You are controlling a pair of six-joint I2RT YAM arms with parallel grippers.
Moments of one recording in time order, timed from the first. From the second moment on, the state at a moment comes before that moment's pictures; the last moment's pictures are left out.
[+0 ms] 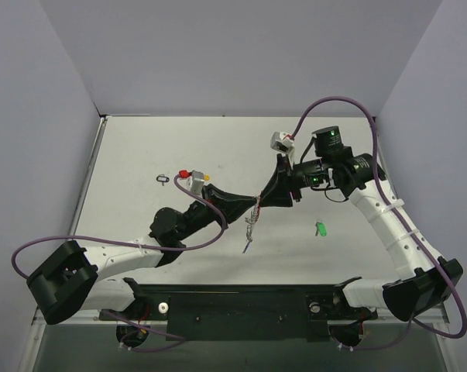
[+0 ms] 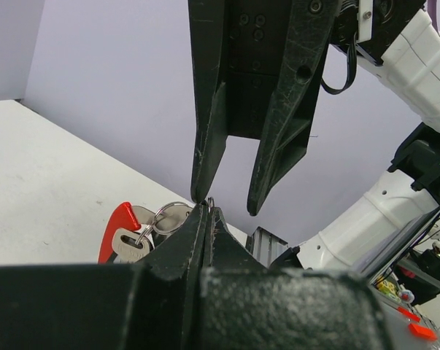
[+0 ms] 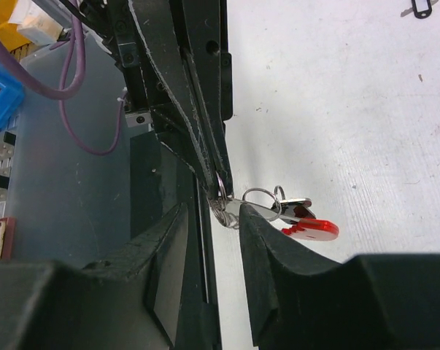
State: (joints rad) left arm -0.88 1.26 0.49 1.20 0.24 -0.67; right arm 0.41 1.29 1.36 -0.85 -1.07 -0.34
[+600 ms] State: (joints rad) left arm -0.88 1.26 0.49 1.20 0.25 -0.69; right arm 0.43 1.32 1.36 -0.86 -1.07 -0.34
